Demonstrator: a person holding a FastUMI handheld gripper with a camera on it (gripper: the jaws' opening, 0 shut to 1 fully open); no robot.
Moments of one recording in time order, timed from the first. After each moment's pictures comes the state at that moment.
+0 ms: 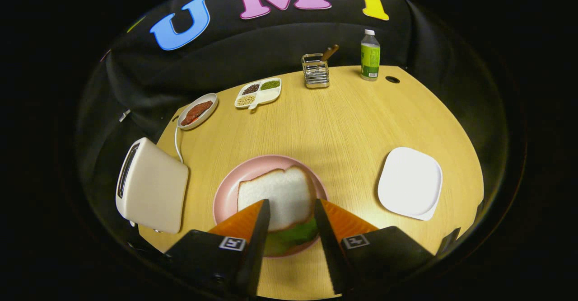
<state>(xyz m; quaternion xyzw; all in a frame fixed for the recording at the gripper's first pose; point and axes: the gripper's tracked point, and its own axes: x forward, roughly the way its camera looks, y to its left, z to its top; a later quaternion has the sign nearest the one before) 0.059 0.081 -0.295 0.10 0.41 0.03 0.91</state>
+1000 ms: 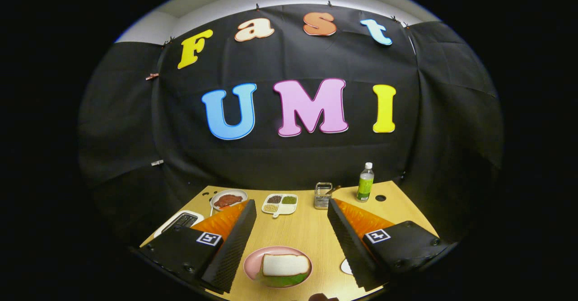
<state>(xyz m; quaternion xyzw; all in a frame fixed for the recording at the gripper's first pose) 0.045 0.049 -0.016 0.06 0.07 0.05 0.99</state>
